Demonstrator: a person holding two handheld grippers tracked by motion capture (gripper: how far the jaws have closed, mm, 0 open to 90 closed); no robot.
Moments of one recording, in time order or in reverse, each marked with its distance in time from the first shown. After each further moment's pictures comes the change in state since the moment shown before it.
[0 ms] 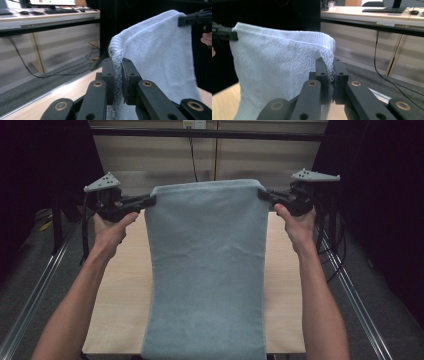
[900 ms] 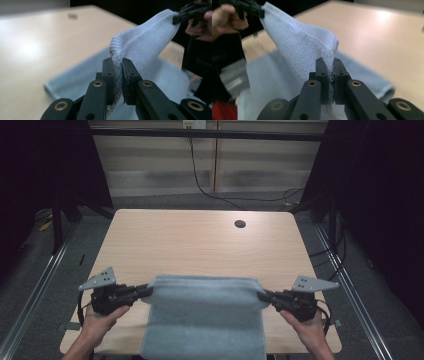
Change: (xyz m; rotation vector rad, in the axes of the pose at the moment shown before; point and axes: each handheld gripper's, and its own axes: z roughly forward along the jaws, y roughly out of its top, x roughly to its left) left arm -0.086 -0.175 -0.073 0.197 -0.189 -0.129; right arm 0.097 -0.187 -0.098 0.205 0.195 0.037
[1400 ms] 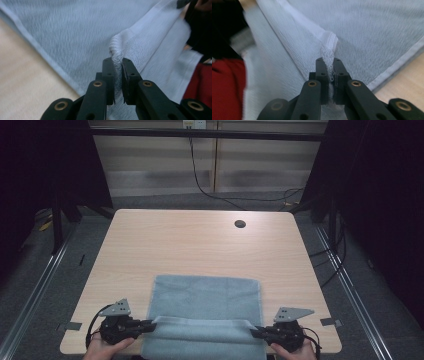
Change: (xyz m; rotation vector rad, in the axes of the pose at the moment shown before) left arm -0.016 -0.067 0.017 0.262 -0.028 -0.060; right arm 0.026 -0.077 0.023 0.275 0.041 0.071
